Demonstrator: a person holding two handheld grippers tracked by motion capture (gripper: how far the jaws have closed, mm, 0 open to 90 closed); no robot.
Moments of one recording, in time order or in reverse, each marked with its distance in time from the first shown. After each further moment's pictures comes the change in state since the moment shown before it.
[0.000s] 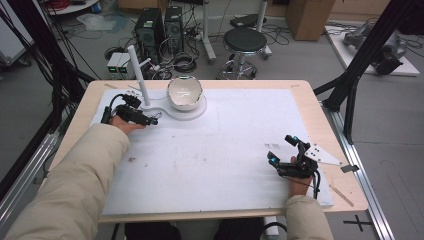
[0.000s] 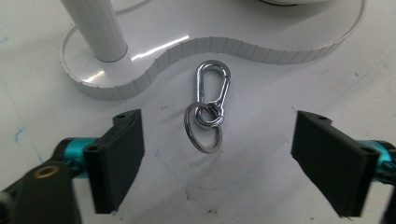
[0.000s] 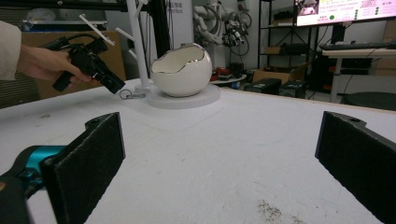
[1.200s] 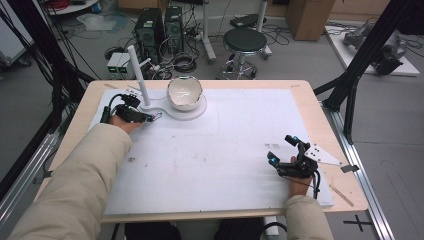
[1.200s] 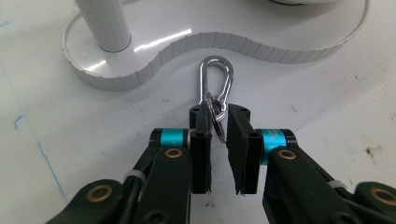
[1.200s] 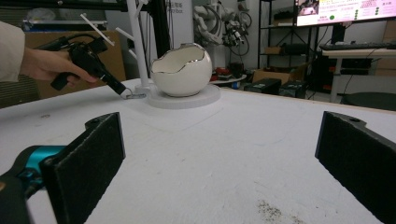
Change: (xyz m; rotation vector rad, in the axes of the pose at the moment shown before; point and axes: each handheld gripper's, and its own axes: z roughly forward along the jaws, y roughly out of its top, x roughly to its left) left arm 0.001 0.000 -0.001 0.016 0.000 -0.056; right arm 0.000 0.000 0.000 -0.001 -0.001 -0.001
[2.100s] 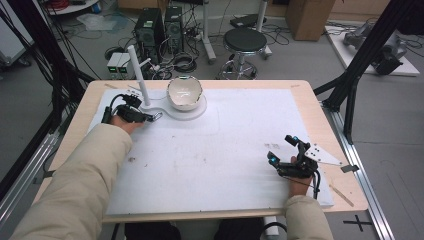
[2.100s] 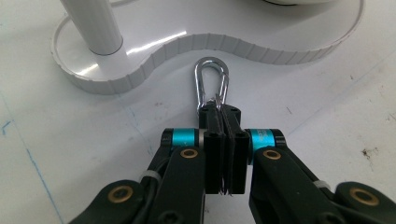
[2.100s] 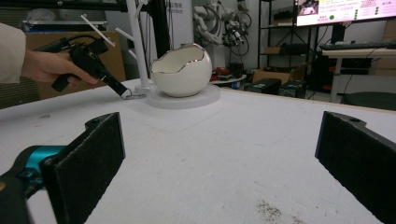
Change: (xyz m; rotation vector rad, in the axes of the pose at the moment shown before) left arm -0.003 0.000 0.002 0.000 -0.013 0.011; right arm 0.000 0.000 0.000 0.000 0.001 0.004
